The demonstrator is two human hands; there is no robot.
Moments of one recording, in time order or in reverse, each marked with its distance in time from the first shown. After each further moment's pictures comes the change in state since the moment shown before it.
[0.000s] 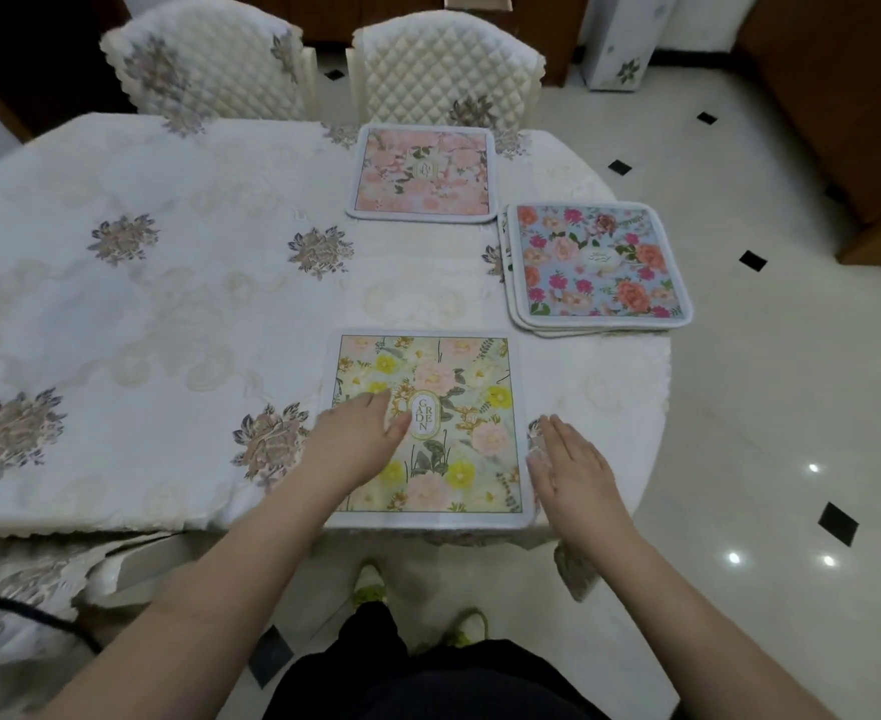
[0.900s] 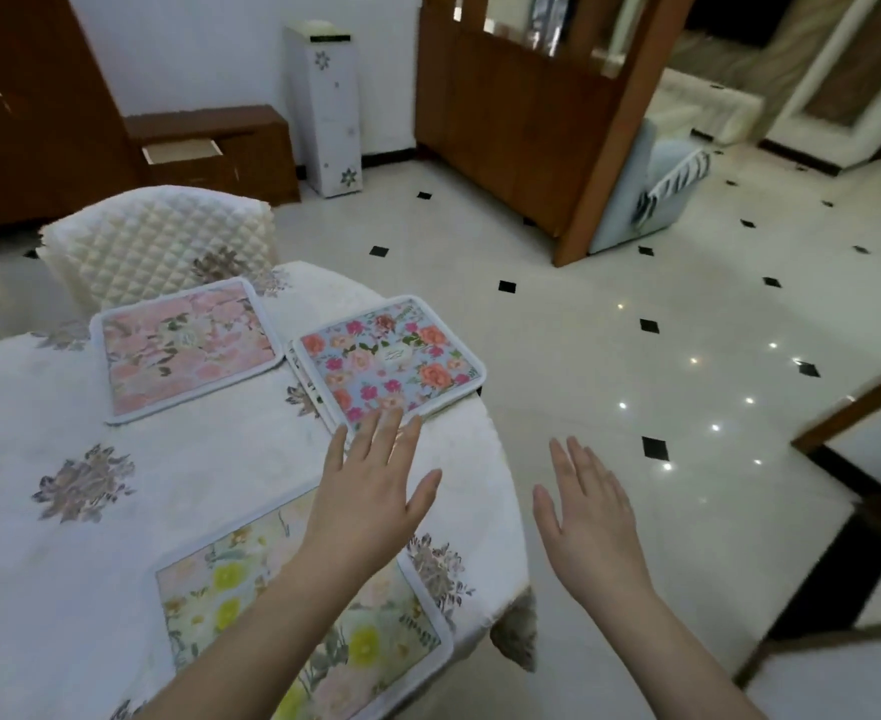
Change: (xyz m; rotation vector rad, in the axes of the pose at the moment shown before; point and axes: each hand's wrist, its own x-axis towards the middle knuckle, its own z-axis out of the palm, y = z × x) left_hand 0.044 0.156 -0.083 0.160 0.345 0.703; right_hand -0.047 0.023 -0.106 -0.005 0.450 0.559
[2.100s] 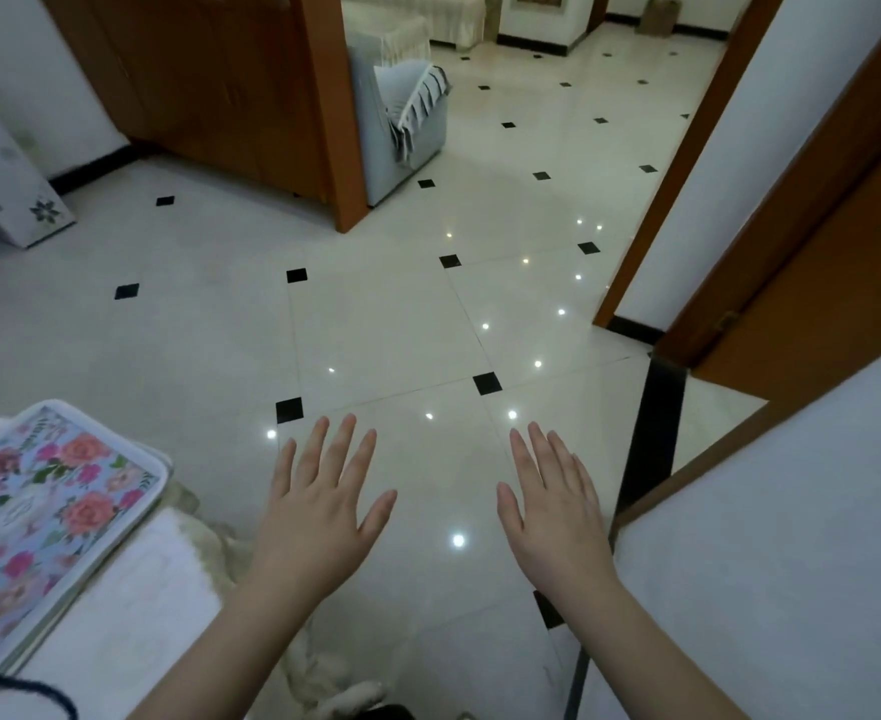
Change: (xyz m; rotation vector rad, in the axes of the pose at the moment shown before) left_hand 0.173 0.316 0.086 0.110 -0.048 0.484; right_hand 0.025 0.324 -0.060 -0.033 0.094 0.407
